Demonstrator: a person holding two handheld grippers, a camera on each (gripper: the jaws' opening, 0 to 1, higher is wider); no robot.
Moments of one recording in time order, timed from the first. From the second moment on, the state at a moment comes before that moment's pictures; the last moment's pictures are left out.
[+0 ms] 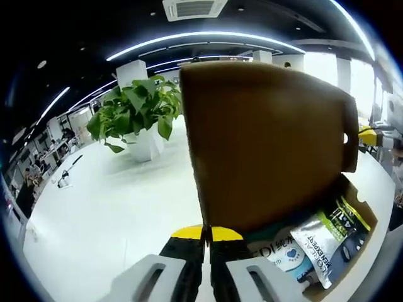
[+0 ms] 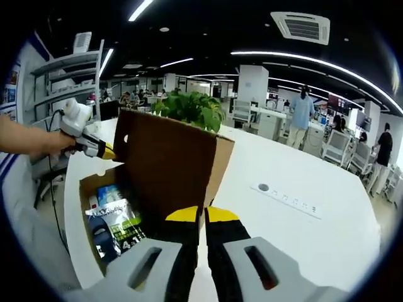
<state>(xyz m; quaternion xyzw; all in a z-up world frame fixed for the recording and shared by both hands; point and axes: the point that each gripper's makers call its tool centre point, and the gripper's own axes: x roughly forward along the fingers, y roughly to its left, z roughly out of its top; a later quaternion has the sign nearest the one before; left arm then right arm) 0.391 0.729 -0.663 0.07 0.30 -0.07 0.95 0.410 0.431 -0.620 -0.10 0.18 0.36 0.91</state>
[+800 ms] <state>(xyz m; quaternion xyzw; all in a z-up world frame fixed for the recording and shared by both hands) 0.408 0.728 -0.662 0.06 0.31 -0.07 0.95 0.415 0.430 -0.660 -0.08 0.22 0.35 0.91</state>
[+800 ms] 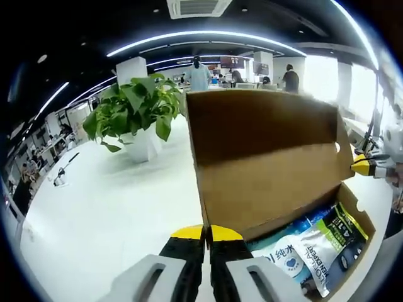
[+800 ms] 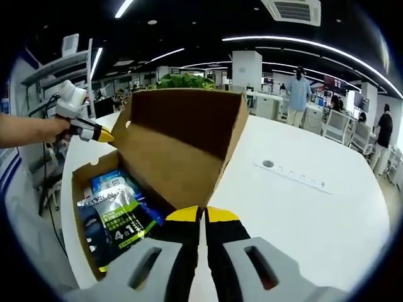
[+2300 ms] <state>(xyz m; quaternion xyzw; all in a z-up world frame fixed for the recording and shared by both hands) 0.439 0.725 -0.682 0.10 0.34 -0.08 0.93 0.446 0.420 -0.684 -0.08 0.24 0.35 0.90</state>
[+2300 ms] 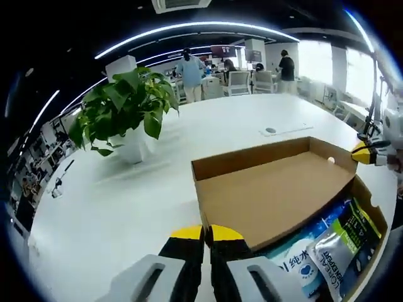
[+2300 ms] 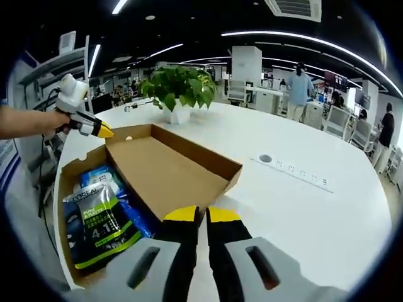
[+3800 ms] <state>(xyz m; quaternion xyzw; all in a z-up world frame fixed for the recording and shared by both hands) 0.396 0.700 -0.661 0.11 0.33 -0.10 0.93 0.388 0.420 -0.667 -0.11 0.26 0.40 0.87</state>
